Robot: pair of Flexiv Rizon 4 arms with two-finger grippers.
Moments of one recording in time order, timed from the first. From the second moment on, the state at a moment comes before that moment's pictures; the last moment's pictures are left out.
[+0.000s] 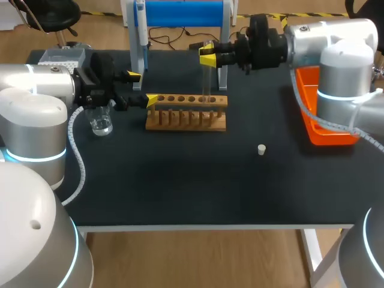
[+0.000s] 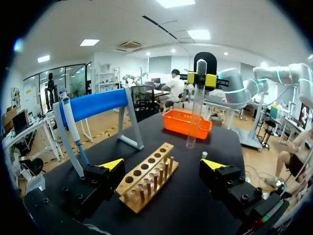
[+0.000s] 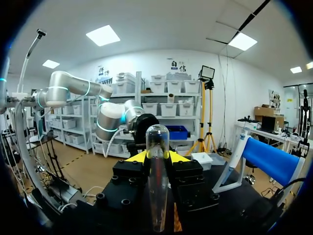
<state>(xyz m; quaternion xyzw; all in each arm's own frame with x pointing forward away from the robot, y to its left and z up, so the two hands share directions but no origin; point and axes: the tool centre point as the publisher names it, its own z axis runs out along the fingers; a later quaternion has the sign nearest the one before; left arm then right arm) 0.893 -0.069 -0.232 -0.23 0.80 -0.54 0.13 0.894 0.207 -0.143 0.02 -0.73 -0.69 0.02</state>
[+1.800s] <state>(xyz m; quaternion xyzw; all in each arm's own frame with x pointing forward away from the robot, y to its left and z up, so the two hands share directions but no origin) 0.892 -0.069 -0.232 -0.23 0.80 -0.54 0.13 0.926 0.216 -0.176 -0.51 -0.53 -0.44 0.52</state>
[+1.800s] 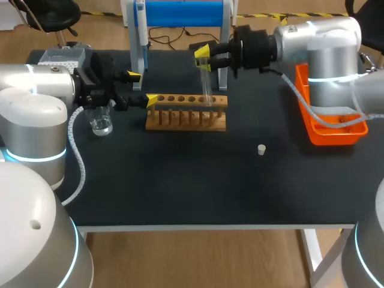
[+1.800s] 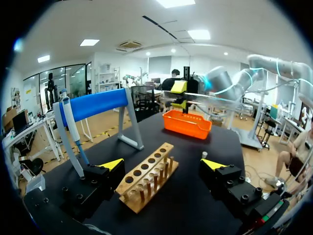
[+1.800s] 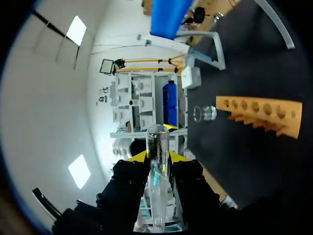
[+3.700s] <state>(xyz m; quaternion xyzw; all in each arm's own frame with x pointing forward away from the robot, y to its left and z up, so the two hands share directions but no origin) 0.847 -0.120 -0.175 -0.11 0.78 -0.60 0.14 0.924 0.209 -0.180 -0.47 -0.52 -0.47 0.54</state>
